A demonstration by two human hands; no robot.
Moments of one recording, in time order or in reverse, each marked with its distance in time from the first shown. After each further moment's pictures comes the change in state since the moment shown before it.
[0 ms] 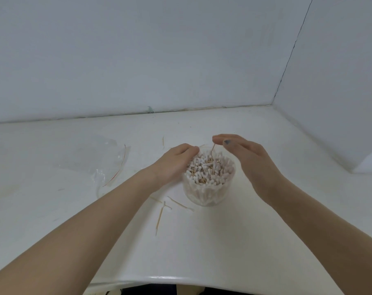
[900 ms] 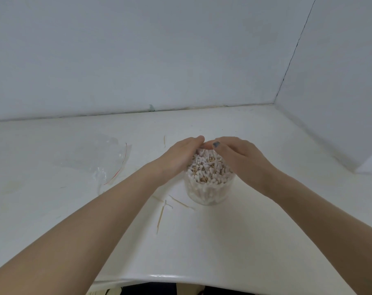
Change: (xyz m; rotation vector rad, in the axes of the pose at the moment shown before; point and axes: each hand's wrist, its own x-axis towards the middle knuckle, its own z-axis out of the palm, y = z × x) left_hand 0.008 0.011 0.002 -0.013 -0.020 -0.006; right_hand 0.006 -0.009 0.004 -0.344 -0.138 -0.048
